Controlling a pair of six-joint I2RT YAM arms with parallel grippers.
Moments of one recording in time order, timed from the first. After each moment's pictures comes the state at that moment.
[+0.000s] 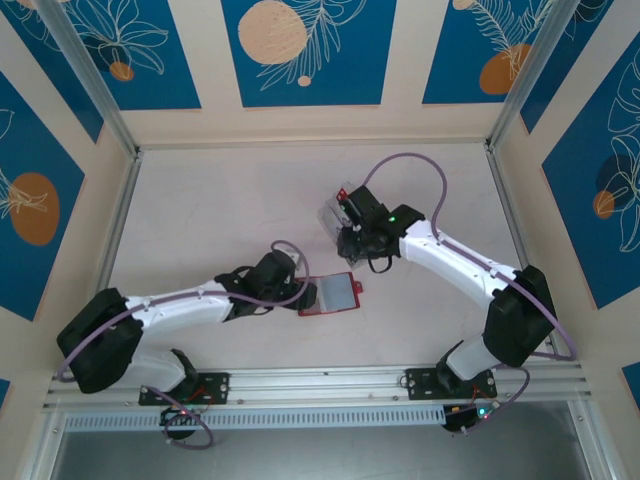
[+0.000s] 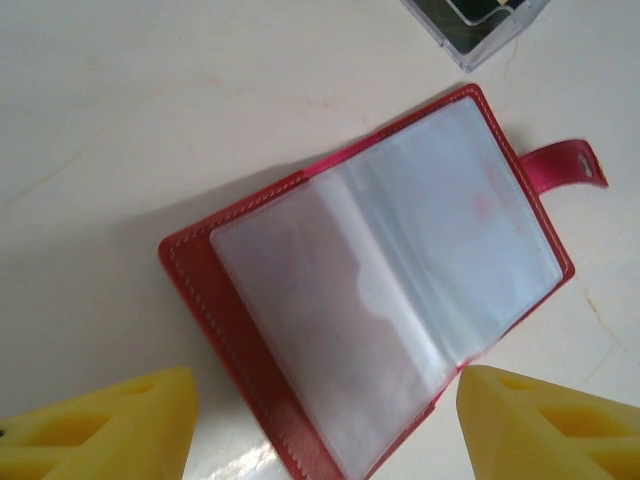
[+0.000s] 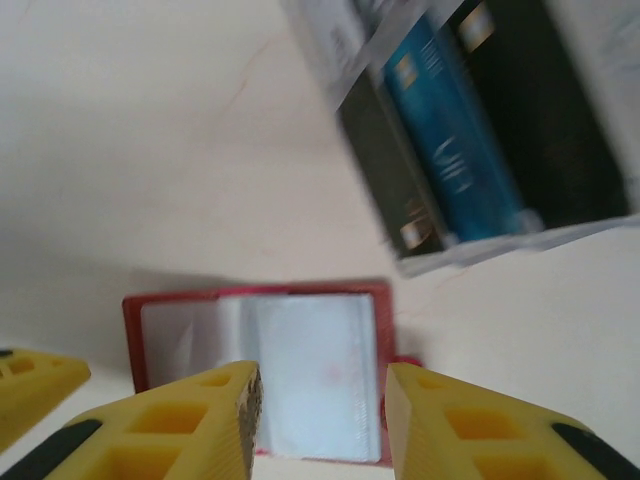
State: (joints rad) left arm -0.87 1.37 0.67 -0.18 0.01 -0.59; right arm 0.67 1.49 1.23 -0.85 0.08 0.62
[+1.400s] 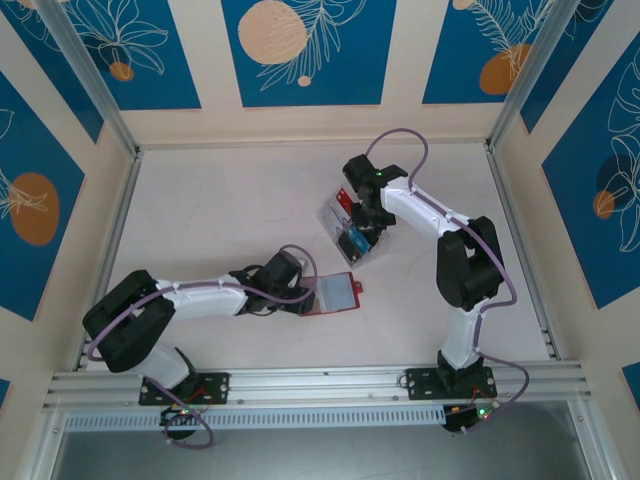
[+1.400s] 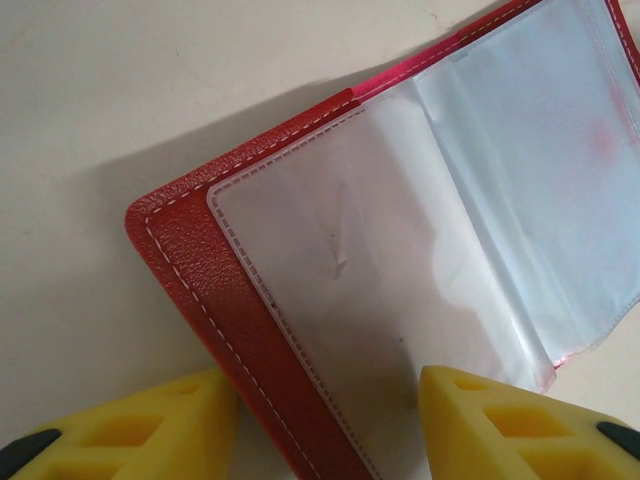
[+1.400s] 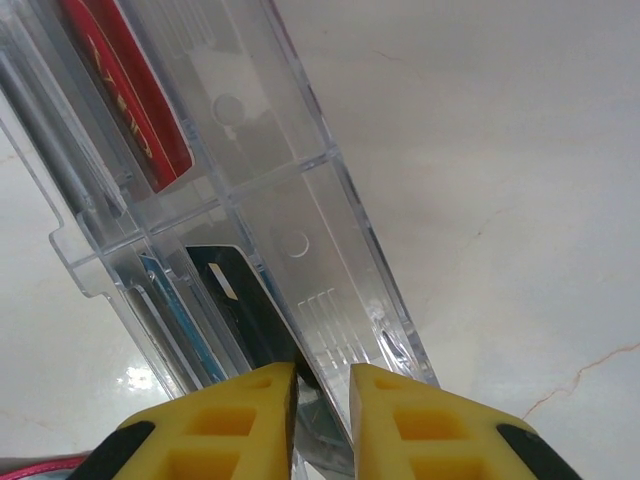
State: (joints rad) left arm -0.85 1.52 0.68 -0.17 0.07 -0.56; right arm 0.48 1.90 1.57 -1.03 0.17 0.39
